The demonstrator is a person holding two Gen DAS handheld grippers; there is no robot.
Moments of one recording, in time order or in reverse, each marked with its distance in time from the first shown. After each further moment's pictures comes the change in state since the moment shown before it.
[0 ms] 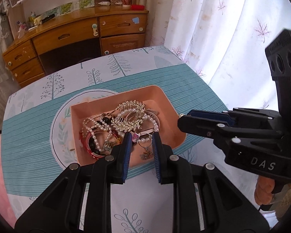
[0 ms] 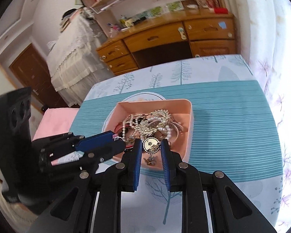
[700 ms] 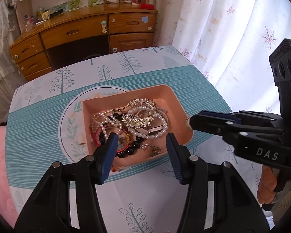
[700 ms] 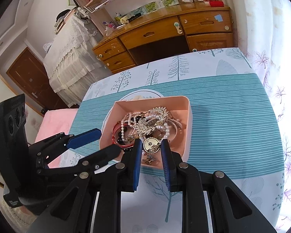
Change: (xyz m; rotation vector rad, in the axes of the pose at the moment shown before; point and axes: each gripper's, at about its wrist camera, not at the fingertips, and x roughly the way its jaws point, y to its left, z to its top) left arm -0.014 0.019 -0.004 -0.064 0.009 0.029; right arm 0.014 -0.002 0.002 0.044 0.031 0.005
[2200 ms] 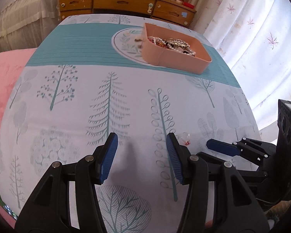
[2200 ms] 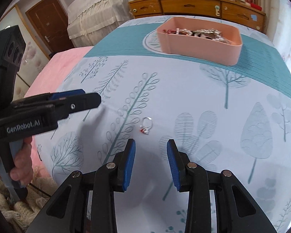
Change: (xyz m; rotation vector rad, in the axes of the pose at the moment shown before) left arm -0.078 0.020 -0.222 -0.348 0.009 0.078; right arm -0.006 0.088 -0.238 -0.340 0.170 -0.023
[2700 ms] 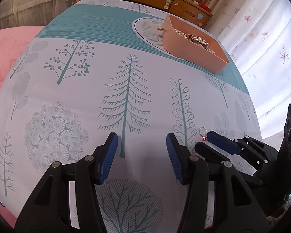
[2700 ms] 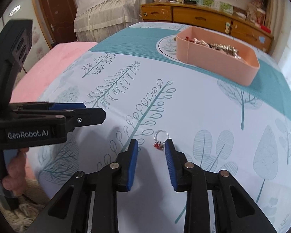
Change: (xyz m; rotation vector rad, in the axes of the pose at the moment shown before) left arm 0.018 0.031 -0.014 -0.136 0.029 -0.018; right arm 0.028 0.035 0.010 -0.146 -0.059 -0.095
